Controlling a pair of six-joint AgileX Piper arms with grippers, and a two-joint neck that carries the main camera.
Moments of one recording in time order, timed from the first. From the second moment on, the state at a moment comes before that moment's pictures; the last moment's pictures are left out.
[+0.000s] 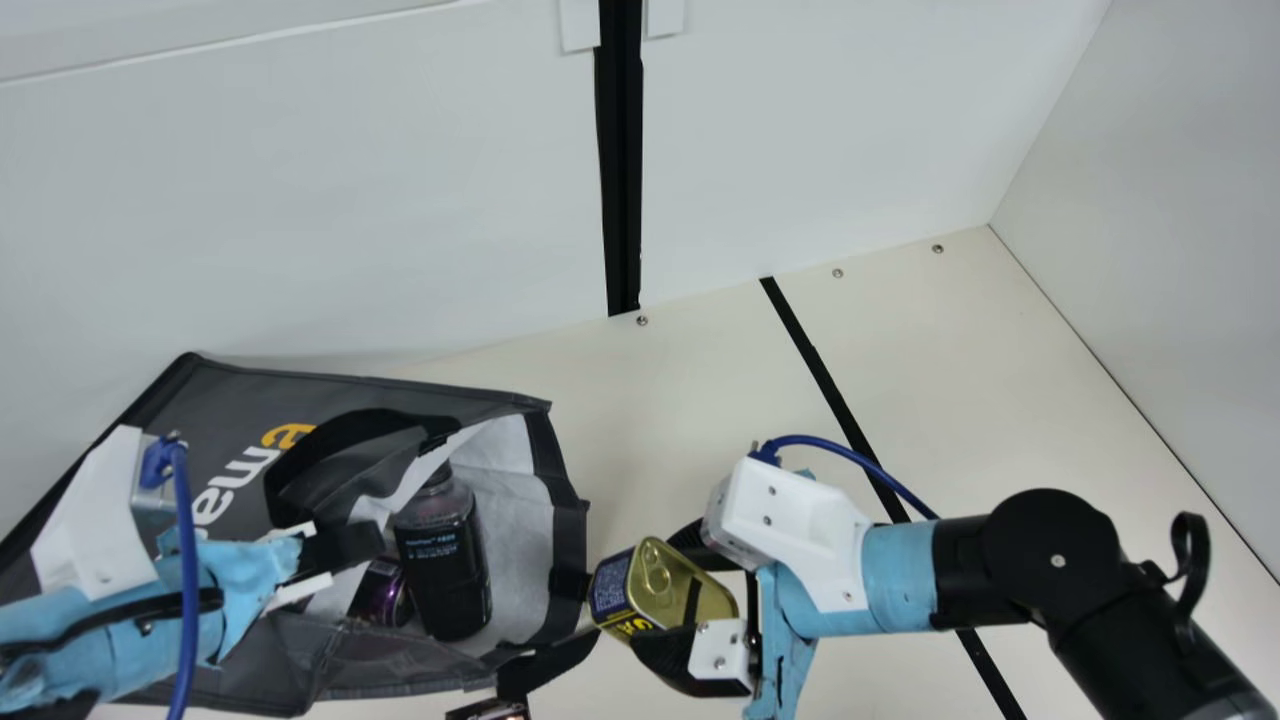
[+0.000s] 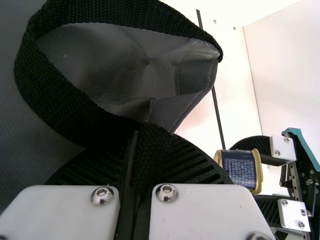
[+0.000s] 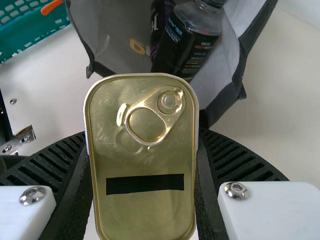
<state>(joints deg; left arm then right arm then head) -15.5 81.2 -70.6 -45.4 53.9 5.9 -1.1 66.6 -48.0 55.4 59.9 -75.9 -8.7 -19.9</state>
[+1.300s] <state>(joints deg) -15.5 81.2 -70.6 -45.4 53.9 5.9 16.1 88.8 -59.5 65.4 46.2 -81.2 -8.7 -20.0</state>
